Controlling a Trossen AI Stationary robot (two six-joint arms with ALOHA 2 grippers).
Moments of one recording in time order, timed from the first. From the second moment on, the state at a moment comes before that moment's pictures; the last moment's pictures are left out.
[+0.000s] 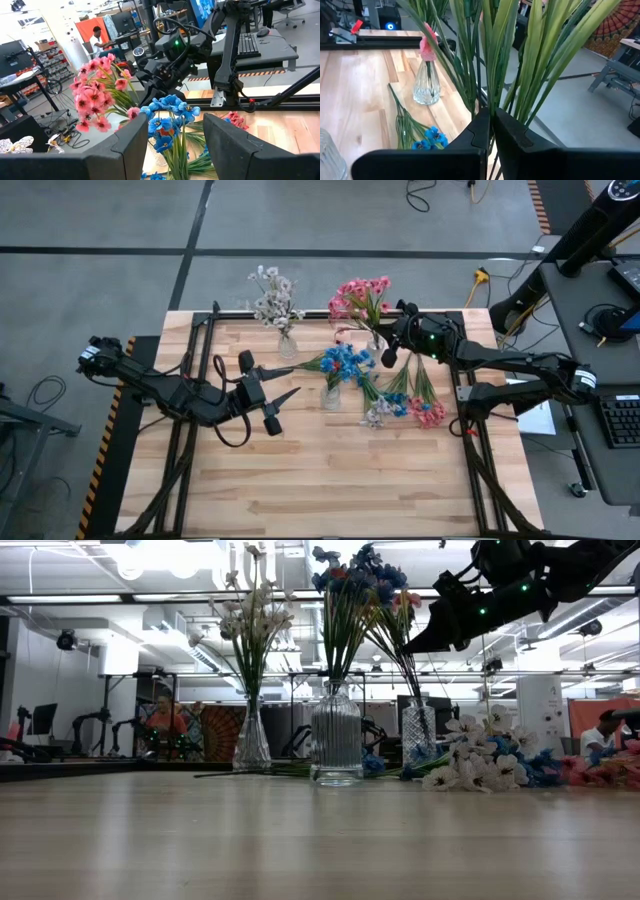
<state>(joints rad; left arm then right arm) -0.44 1.19 1.07 0.00 -0.88 0.15 -0.51 1.09 0.57 0.30 0.04 -0.22</state>
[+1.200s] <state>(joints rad) -0.44 1.19 1.07 -0.03 -0.88 0.14 -0.51 1.15 0.55 0.31 0.08 -0.22</state>
